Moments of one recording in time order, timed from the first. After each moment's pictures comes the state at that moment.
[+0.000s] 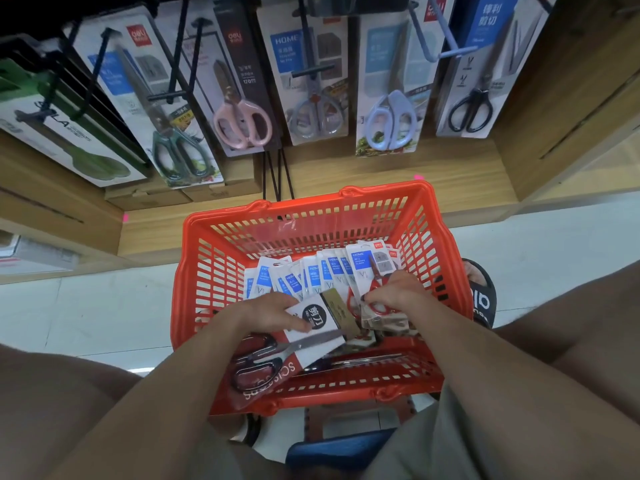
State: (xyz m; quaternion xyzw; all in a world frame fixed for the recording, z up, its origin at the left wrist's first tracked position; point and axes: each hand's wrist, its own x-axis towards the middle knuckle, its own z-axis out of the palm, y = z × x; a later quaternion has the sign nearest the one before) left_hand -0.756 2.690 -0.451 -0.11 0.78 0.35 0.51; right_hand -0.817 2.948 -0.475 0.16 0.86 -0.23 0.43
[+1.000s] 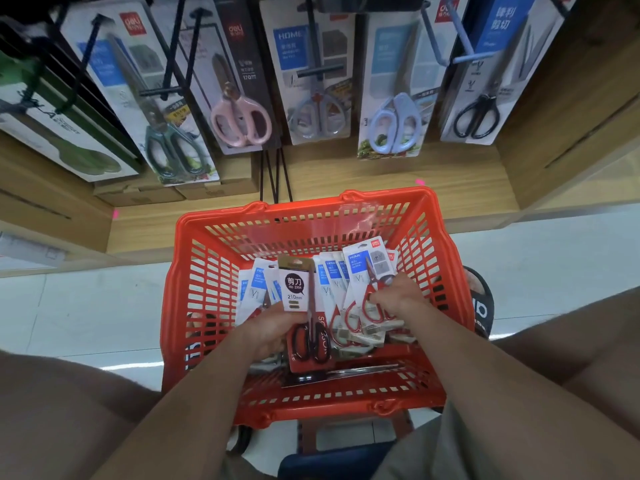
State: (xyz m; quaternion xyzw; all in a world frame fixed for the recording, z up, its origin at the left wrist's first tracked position) left_hand -0.735 2.718 -0.486 -0.36 0.61 0.58 0.41; right_hand -0.817 2.948 -0.483 0.23 0.84 -0.31 0.39
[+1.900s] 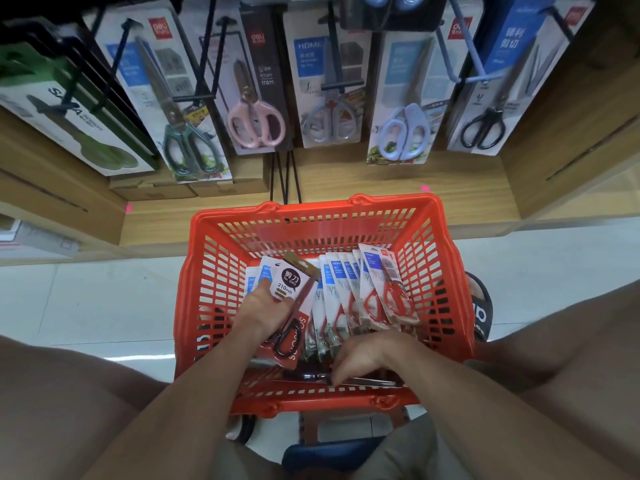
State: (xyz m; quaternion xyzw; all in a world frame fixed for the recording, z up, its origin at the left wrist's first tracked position) left_hand -0.739 2.695 -0.468 -0.32 0.85 0.32 0.26; right_hand -0.759 2.906 -0.453 -0.18 0.71 -0.10 0.68
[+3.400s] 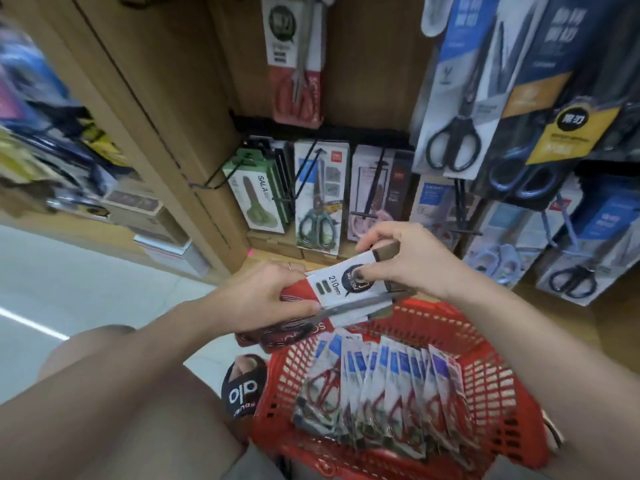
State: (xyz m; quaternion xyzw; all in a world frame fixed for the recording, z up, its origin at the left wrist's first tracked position) left_hand -0.723 2.579 -0.209 0.02 0.96 0.27 0.10; right_hand -0.879 2.801 -0.201 -0.34 0.79 -0.44 0.26
